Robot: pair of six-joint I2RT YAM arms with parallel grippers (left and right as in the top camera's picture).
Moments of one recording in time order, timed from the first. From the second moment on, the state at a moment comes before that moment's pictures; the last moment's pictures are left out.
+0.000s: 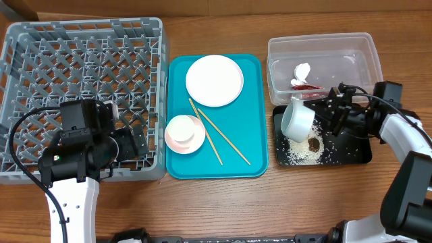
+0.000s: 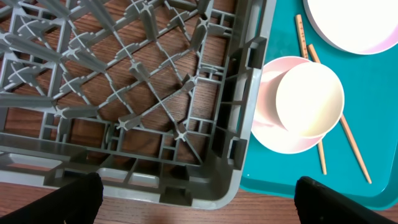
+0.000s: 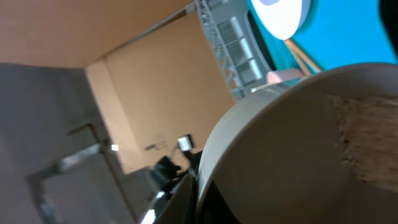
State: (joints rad) left arm 0.16 1.10 1.09 -1.13 0.11 -0.13; right arm -0.30 1.70 0.96 -0.54 -1.52 0.69
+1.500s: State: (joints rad) left arm 0.16 1.10 1.09 -1.13 0.11 -0.13; right arm -0.31 1.70 0.95 -0.40 -1.49 0.64
